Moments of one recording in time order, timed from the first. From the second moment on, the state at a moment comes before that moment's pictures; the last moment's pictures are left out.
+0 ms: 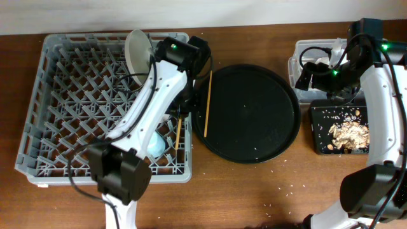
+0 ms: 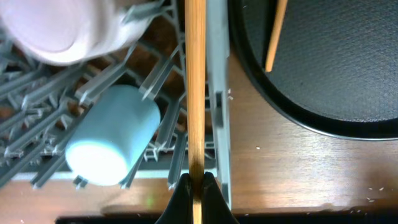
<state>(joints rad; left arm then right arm) -0.50 2.08 2.10 -1.69 -0.04 -0.38 -0.18 1.77 1.79 -1.35 -0.23 0.13</state>
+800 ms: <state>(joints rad) -0.53 2.05 1.91 -1.25 -0.15 -0.44 -0.18 1.77 1.79 -1.35 -0.23 0.13</state>
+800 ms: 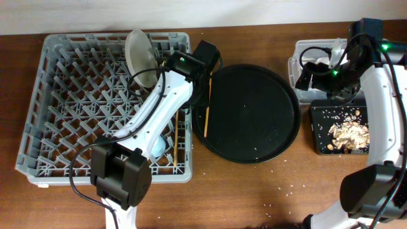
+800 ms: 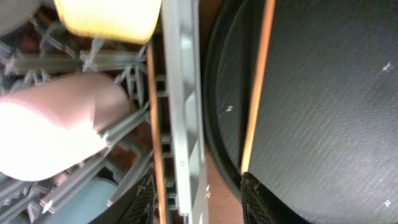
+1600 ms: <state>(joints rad) -0.59 2.32 1.91 -0.88 -0.15 -0.43 -0.18 1.77 1.79 -1.35 -0.23 0.13</state>
